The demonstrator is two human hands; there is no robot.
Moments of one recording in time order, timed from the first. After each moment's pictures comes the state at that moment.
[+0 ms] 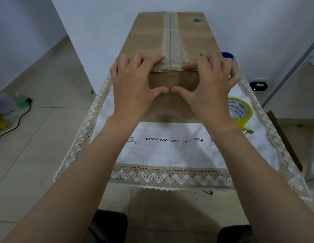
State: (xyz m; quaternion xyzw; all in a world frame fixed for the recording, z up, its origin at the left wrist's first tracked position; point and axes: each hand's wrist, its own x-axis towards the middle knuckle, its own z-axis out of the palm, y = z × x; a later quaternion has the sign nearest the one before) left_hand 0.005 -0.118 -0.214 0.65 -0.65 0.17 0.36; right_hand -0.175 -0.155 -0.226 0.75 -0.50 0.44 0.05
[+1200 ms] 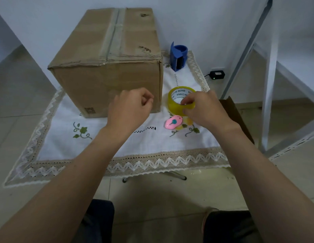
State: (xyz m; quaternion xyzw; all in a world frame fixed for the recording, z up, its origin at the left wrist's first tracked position) left_hand -0.112 -0.094 -0.234 0.69 -0.67 -0.08 0.28; right_hand -0.331 -0.139 -0.259 0.73 -0.62 0.20 -0.18
